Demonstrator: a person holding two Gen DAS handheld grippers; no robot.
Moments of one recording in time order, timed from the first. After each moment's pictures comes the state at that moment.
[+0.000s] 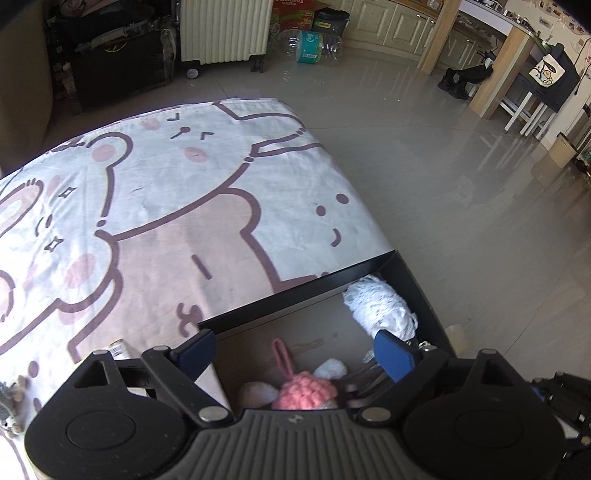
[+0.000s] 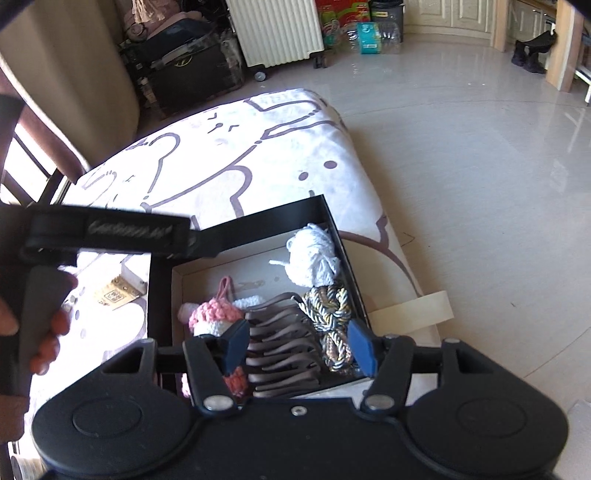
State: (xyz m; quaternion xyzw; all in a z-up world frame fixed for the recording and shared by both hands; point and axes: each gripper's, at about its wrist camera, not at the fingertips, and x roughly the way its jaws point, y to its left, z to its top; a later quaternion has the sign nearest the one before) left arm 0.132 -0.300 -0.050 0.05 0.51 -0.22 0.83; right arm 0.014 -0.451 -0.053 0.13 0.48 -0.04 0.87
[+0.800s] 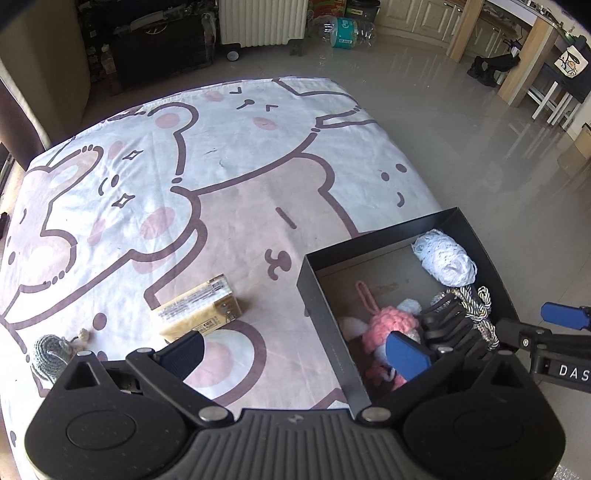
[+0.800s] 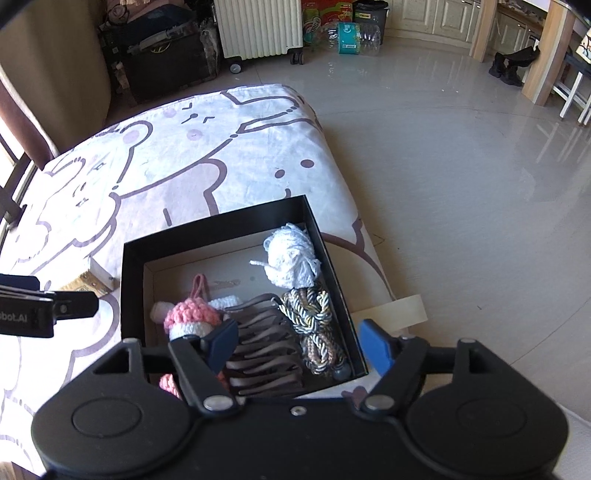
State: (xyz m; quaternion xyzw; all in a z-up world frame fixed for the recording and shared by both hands) left arm 0.114 -0.225 -0.050 0.08 0.53 -0.18 0.83; right arm 0.025 -0.433 -0.051 0.08 0.49 -0.09 0.86
